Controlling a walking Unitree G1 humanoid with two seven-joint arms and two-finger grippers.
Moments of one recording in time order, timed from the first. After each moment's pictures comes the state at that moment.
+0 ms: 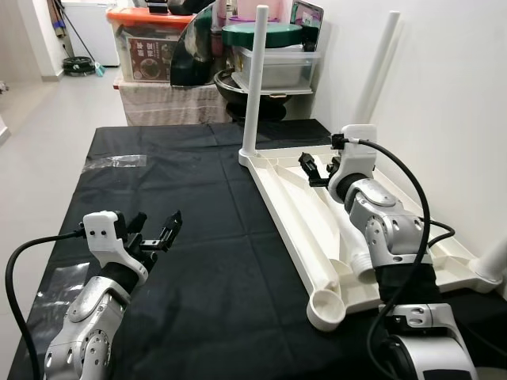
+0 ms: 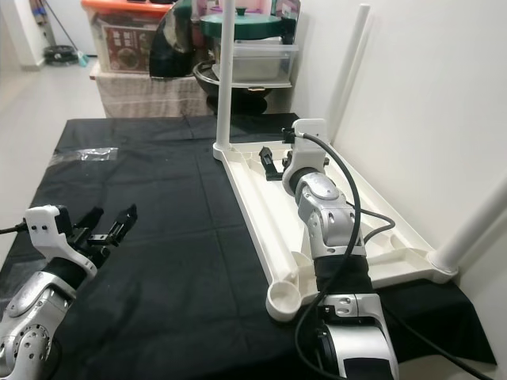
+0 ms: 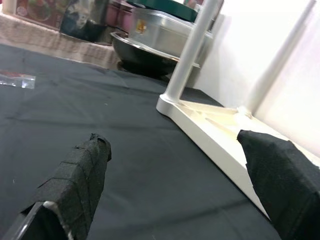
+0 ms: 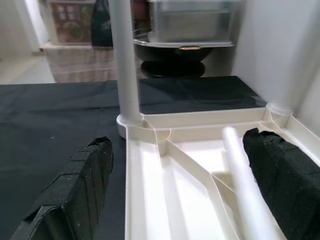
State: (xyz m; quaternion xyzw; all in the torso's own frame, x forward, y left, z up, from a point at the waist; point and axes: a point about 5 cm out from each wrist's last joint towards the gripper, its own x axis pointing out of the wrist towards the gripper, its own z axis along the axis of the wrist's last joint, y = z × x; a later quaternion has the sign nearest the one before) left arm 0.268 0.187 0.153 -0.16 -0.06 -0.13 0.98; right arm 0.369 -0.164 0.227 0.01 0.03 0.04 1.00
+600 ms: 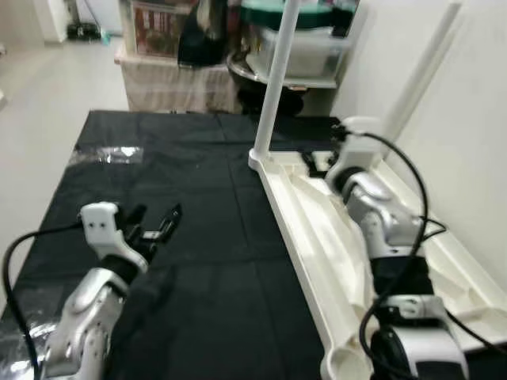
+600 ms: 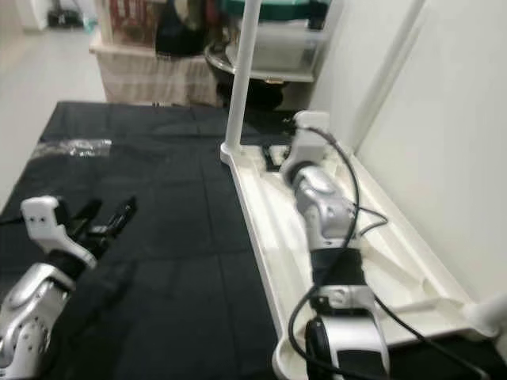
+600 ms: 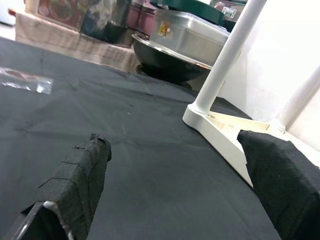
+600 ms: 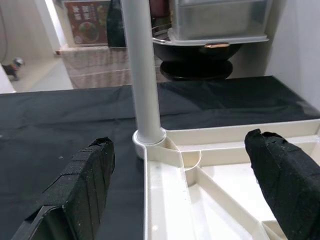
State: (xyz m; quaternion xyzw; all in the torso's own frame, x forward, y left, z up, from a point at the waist) left arm 0.267 0.190 0.152 -0.16 -0.06 -0.12 0.98; right arm 0.373 -0.157 0.225 0.04 0.03 0.04 1.00
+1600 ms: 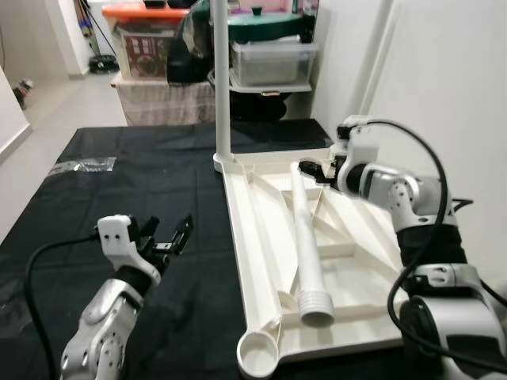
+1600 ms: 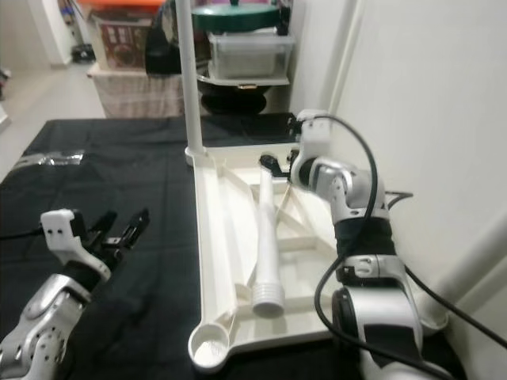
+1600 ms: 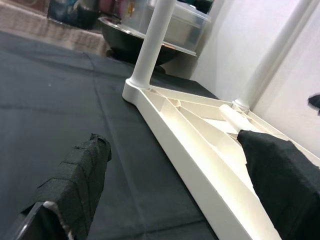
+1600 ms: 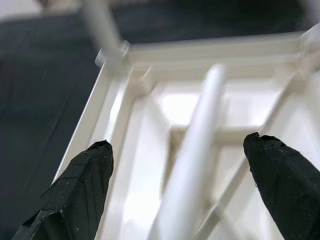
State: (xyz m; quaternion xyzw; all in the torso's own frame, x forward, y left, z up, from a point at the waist) left arm 0.267 0.185 0.144 -0.17 -0.04 -0.13 0.98; right arm 0.380 -0.161 0.218 0.05 0.23 0.15 0.96
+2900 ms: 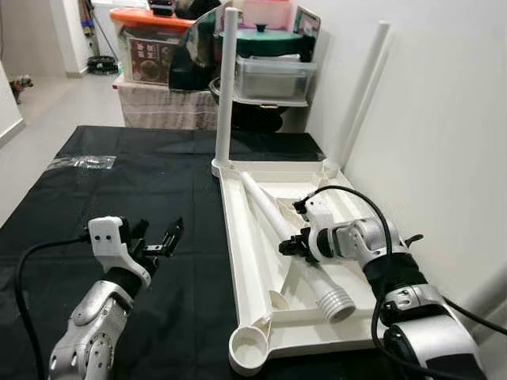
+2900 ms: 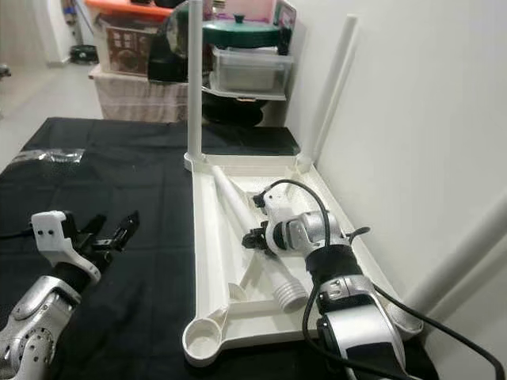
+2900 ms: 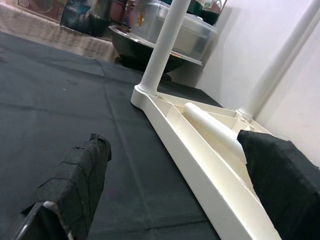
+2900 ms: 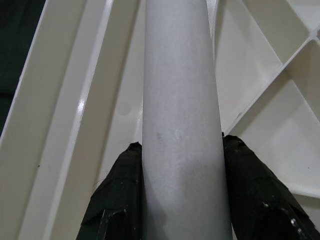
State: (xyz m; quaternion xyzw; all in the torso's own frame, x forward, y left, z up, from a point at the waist) left arm 0.267 0.192 0.141 -0.16 -0.04 -0.11 0.98; right arm 0.357 -0.145 0.131 0.05 0.41 0.19 0.89
